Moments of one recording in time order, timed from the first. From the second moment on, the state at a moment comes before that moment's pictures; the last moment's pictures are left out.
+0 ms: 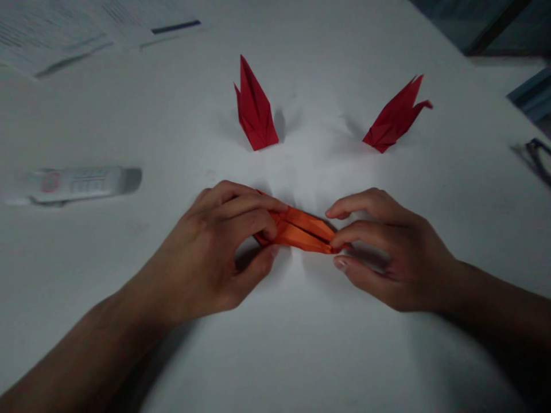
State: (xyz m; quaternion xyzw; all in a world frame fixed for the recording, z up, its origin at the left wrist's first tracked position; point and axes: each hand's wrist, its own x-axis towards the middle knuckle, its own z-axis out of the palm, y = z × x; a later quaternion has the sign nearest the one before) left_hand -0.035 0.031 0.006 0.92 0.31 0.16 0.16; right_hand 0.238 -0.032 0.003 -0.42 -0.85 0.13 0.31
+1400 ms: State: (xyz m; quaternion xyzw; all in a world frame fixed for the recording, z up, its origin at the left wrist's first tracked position) left_hand -0.035 0.038 0.002 0.90 0.31 0.20 0.22; right_hand 0.237 -0.032 -0.003 -0.31 -0.92 -0.02 0.25
